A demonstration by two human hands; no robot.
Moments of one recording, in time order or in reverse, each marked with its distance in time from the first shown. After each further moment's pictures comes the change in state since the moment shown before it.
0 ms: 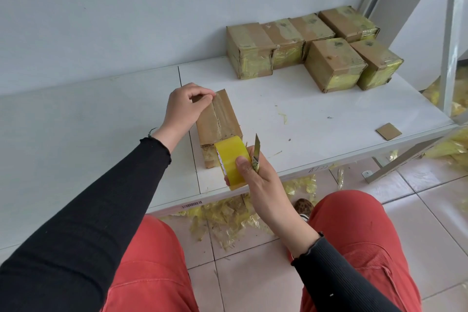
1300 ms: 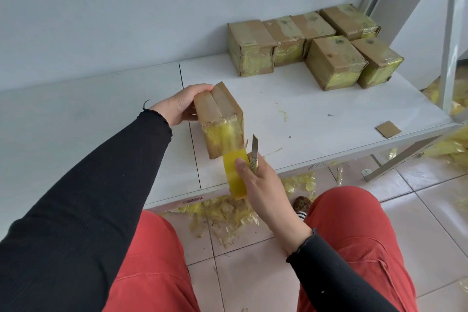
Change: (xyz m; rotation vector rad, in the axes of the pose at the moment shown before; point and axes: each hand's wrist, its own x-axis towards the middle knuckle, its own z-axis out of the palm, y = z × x) left_hand 0.038 -0.020 -0.008 -0.299 -0.416 -0.674; right_hand -0.006 -0.003 0.004 -0.292 0.098 0.177
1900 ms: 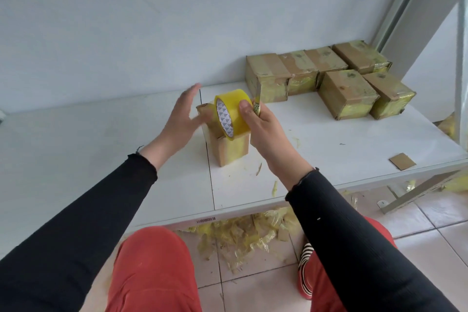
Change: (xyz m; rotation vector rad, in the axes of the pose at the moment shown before) left_hand -0.062 -0.004 -0.028 0.331 0.325 0.635; right_hand 0.085 -0.102 -0.009 0.216 -0.032 -0.231
